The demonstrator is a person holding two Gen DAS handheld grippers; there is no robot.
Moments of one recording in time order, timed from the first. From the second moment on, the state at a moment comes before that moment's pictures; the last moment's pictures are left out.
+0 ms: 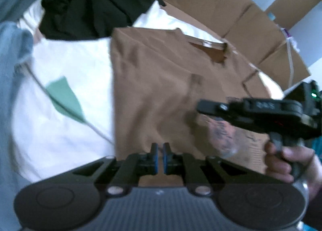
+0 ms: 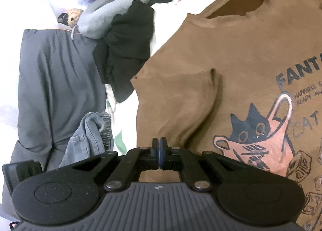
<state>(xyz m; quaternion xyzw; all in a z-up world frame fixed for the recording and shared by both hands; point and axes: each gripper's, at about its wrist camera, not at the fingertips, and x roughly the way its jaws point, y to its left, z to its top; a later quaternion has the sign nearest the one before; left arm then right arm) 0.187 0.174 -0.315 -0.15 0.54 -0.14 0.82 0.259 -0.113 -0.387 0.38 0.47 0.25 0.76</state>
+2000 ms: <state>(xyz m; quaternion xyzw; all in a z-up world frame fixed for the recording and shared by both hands) 0.169 0.185 -0.350 -0.33 0.53 -0.02 0.79 0.288 -0.150 -0.380 0.30 0.47 0.12 0.82</state>
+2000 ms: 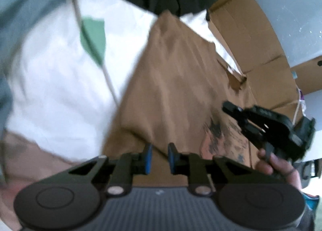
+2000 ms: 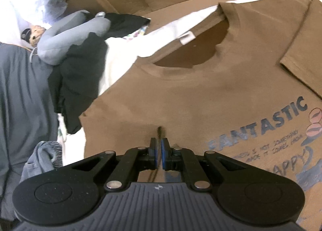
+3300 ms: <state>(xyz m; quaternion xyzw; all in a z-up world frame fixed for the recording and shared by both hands) 0.151 0.224 -0.366 -0.26 0.55 -0.02 0.80 0.216 -0.045 -0.399 0.22 0.55 0.20 0.78</state>
